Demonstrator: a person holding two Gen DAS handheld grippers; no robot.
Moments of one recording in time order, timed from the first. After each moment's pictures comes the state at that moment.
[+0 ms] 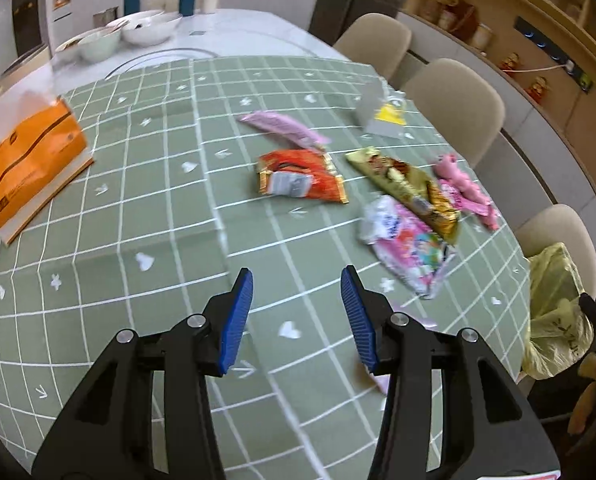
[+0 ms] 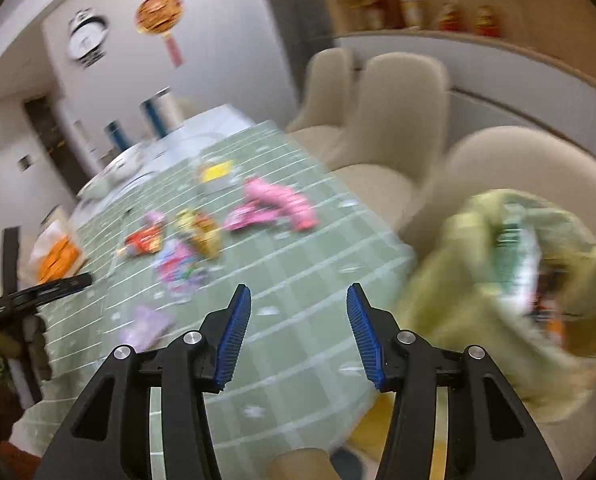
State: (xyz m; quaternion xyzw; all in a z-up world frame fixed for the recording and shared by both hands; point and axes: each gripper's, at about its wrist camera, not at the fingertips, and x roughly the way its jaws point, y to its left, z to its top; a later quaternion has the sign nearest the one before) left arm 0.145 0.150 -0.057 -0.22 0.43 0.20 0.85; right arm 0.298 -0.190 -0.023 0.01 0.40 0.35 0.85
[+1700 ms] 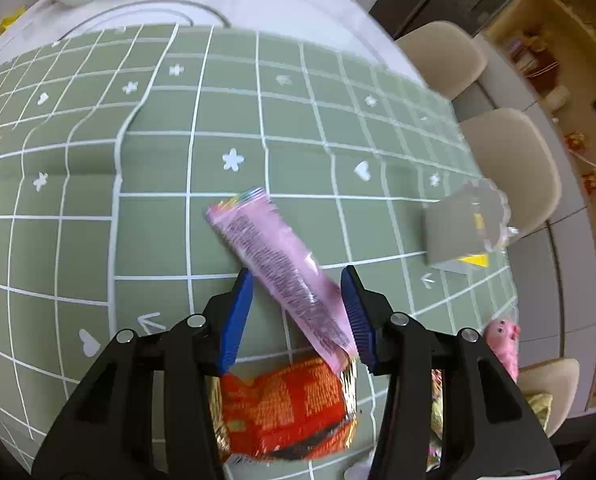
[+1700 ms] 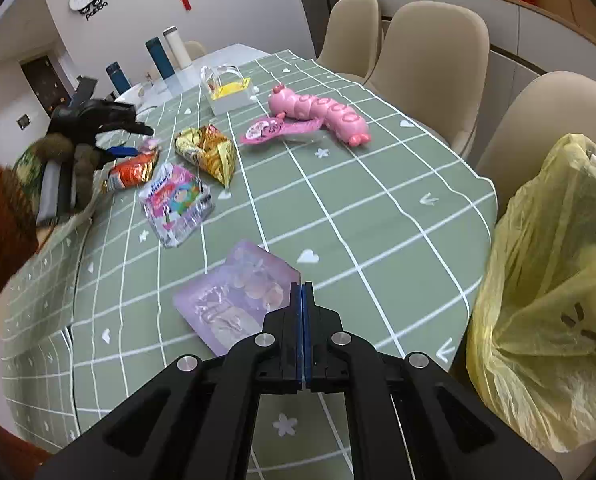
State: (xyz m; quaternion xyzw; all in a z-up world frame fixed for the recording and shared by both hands) left arm 0.328 0.279 -0.107 -0.34 0.45 0.25 0.79; right arm 0.295 -0.141 -0.100 -0.04 0.46 0.33 0.82
